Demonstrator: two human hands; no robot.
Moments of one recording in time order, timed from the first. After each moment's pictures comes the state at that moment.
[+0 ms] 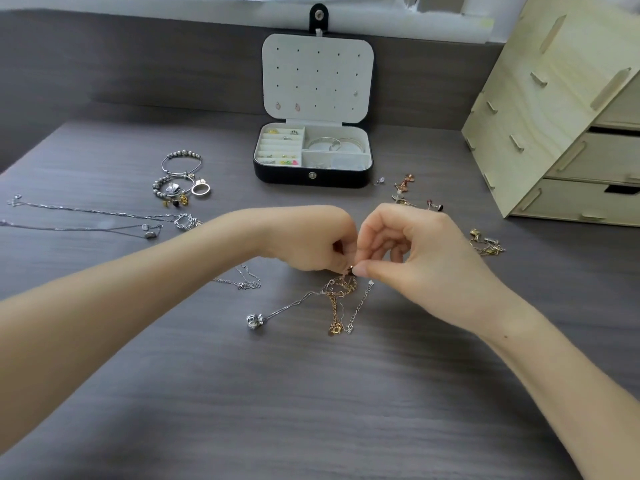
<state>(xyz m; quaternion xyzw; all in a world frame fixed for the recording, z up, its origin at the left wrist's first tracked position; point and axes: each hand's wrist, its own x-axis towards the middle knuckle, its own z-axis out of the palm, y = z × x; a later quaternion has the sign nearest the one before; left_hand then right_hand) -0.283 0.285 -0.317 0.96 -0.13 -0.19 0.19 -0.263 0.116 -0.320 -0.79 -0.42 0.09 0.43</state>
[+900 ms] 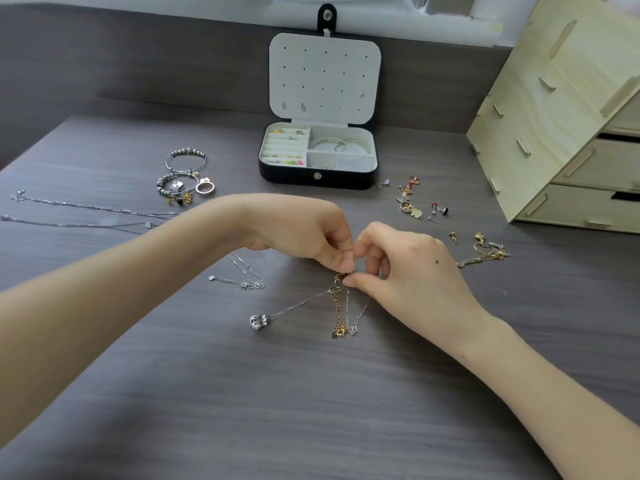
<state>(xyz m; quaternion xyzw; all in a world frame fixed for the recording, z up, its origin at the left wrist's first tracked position) -0.287 0.300 -0.309 0.91 -0.06 -0.24 0.34 -0.266 0.128 -0.347 -0.87 -0.41 -0.04 0.27</state>
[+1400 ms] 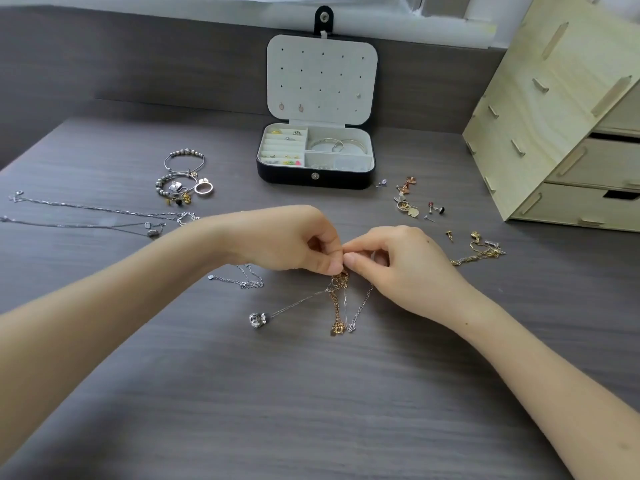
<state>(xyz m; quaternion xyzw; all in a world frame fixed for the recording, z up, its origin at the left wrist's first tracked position) -0.304 0.305 -0.315 0.92 -0.06 -0.19 0.34 -0.254 0.130 -0.343 -0.88 -0.38 0.07 0.28</state>
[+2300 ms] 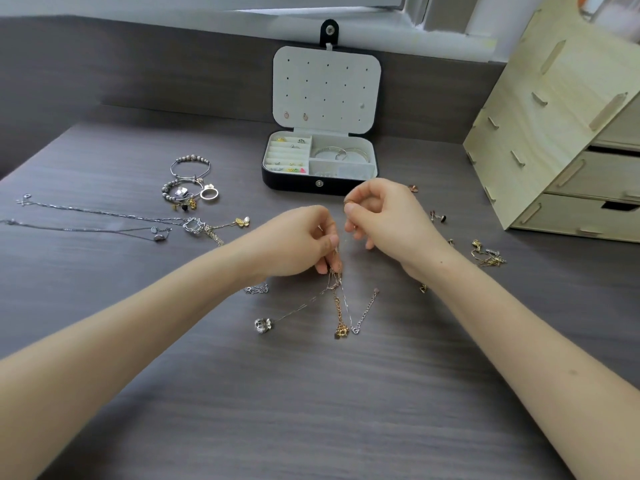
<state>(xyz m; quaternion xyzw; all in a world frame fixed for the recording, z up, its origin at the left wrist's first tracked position) -0.307 0.294 -0.328 0.88 0.07 -0.07 0.46 -0.225 0.171 -0.332 -0.83 -0.25 0.11 0.48</state>
